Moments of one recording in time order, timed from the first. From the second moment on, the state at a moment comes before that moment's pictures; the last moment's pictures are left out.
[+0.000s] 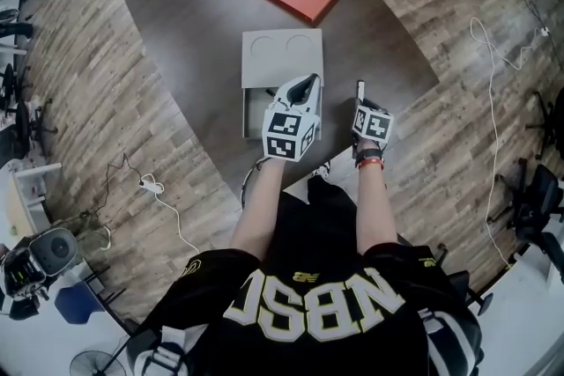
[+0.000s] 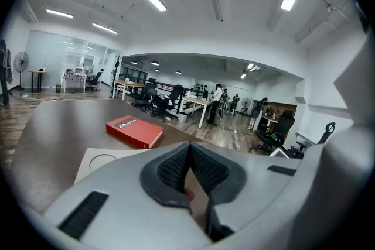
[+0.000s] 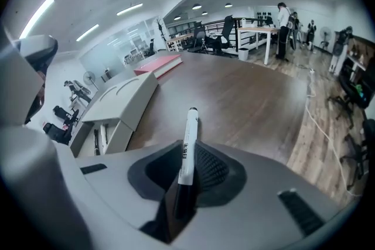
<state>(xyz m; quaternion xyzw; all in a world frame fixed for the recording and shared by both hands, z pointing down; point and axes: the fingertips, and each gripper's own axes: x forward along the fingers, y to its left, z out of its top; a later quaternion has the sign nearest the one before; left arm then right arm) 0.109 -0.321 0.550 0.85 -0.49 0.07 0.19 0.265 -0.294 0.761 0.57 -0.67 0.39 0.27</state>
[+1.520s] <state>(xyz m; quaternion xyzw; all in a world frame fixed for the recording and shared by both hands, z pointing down) -0.050 -0.284 0.527 0.81 -0.55 0.06 0.18 0.083 -0.261 0.646 0.29 -0.86 0.27 0.32</state>
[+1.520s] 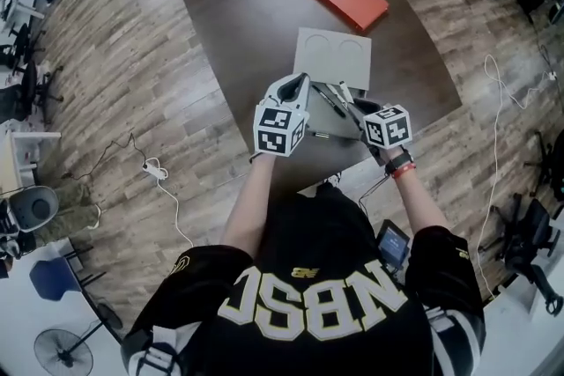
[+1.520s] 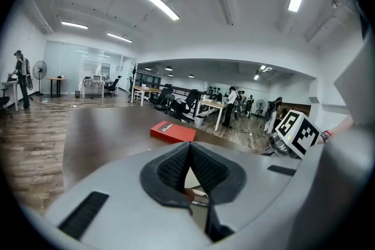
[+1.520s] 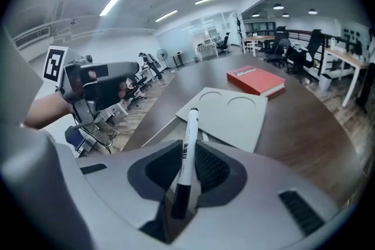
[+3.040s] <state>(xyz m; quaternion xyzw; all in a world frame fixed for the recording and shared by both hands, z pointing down) -0.122 -0.266 0.557 0.76 -0.61 0.05 0.22 -0.015 -0.249 0.767 0.17 -0.85 0.19 0.46</state>
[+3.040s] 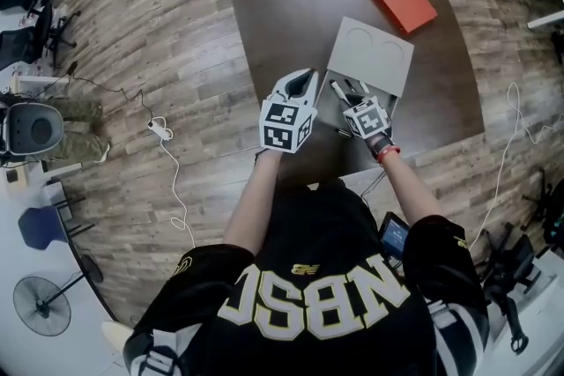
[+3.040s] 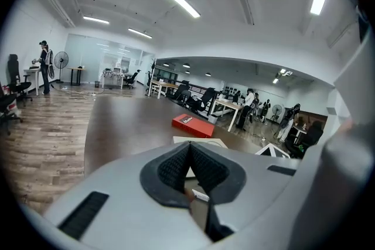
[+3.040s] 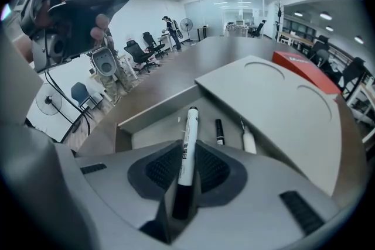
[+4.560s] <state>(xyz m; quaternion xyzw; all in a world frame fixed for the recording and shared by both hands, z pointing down) -0.094 -0.311 0.482 0.82 -0.55 0.03 0.15 0.064 -0.322 0.564 0.43 -0.86 0.19 0.20</state>
